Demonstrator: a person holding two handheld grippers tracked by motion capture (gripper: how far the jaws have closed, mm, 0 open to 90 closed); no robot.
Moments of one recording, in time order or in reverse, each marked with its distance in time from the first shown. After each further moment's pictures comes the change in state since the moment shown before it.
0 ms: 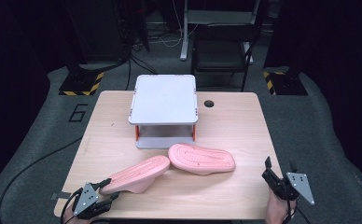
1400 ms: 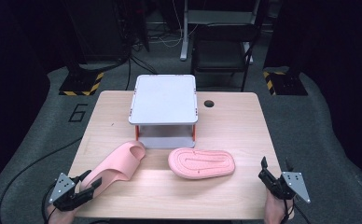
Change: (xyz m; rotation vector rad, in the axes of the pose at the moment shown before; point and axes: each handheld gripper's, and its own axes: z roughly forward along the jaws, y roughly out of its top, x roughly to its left) left arm 0.057 -0.008 -0.019 -0.008 0.150 -0.236; right arm 0.009 -0.001 0.002 0.009 0.035 -0.039
